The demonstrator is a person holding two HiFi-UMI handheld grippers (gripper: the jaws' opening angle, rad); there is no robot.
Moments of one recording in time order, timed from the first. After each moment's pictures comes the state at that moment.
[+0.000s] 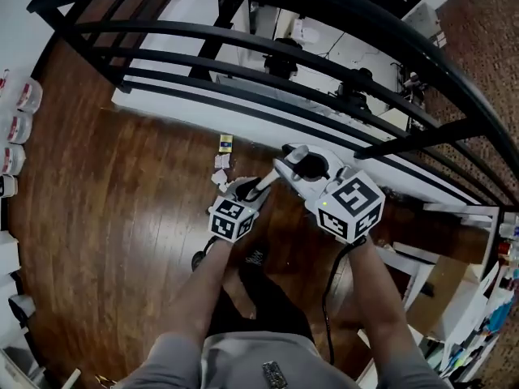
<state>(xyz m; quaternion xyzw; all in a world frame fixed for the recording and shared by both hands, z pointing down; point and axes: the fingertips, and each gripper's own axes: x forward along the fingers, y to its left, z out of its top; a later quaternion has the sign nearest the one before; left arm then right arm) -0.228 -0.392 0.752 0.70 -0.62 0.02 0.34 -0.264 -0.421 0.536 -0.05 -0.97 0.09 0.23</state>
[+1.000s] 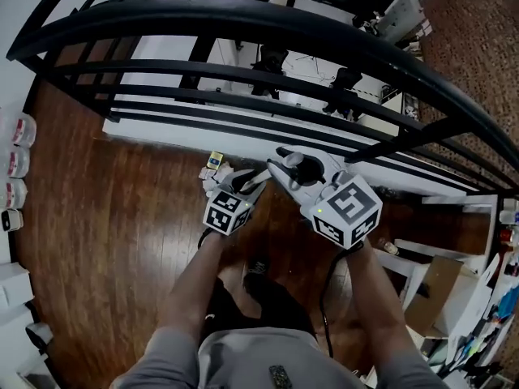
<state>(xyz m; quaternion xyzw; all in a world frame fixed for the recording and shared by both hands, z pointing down) -0.250 -0.481 0.714 0.75 -0.58 0.09 0.30 -0.262 -0.487 0.493 -0.01 -0.98 0.08 0.20</state>
